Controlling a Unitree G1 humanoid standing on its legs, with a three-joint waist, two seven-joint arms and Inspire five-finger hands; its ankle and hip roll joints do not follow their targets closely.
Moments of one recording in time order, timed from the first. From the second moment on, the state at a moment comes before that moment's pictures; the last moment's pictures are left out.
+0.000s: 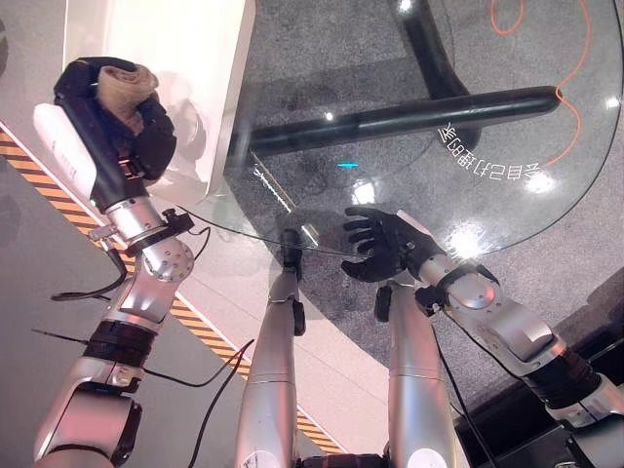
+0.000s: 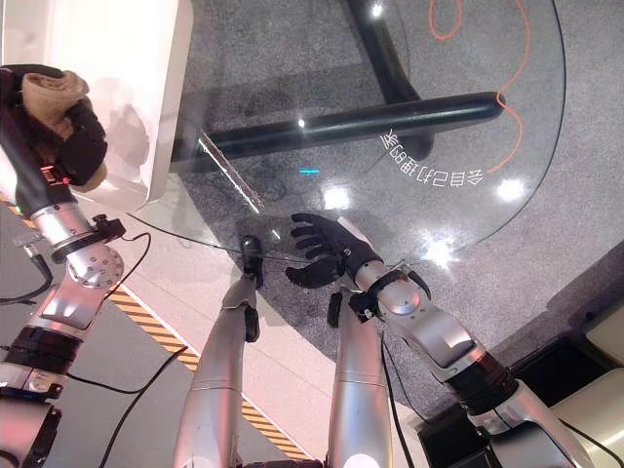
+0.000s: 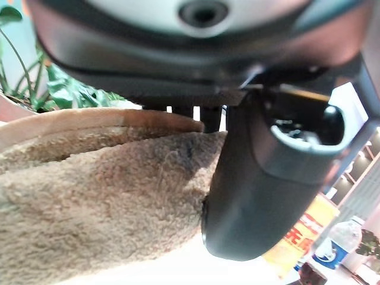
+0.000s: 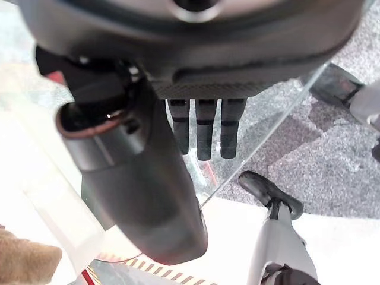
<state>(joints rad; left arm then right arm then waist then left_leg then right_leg) -0.64 0.69 -0.23 0.32 0.12 -0.18 0.99 -0.49 -0.72 0.51 -0.14 0.49 0.39 -0.06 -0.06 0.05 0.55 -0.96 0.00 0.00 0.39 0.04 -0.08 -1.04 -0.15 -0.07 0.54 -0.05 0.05</state>
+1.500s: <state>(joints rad) -0.91 0.68 -0.30 0.70 -0.25 -0.21 0.78 -0.63 -0.63 0.60 0.02 0.59 0.32 0.02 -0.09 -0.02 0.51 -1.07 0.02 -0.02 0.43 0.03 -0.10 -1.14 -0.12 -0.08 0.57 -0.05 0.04</state>
